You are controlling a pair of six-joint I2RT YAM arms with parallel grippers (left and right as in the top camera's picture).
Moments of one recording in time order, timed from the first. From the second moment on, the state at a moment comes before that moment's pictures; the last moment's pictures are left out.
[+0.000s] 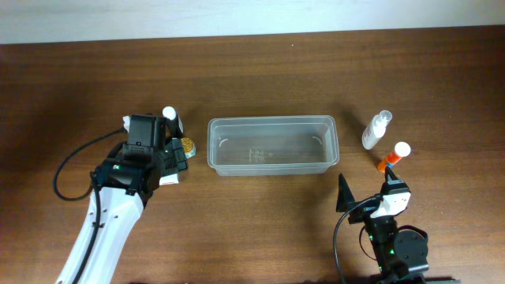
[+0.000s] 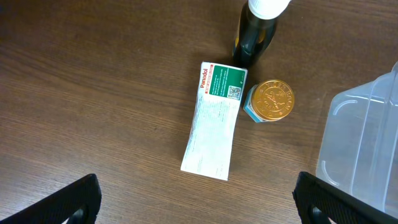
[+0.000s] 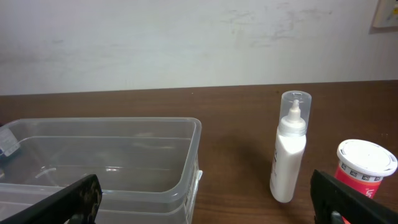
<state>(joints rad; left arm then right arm) -0.17 1.29 1.00 -0.78 -0.27 -0.35 0.13 0.01 0.01 -0.07 0.00 0.09</state>
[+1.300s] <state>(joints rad) -0.17 1.30 1.00 -0.75 -0.27 -0.18 0.13 0.01 0.01 -0.07 0.00 0.09</state>
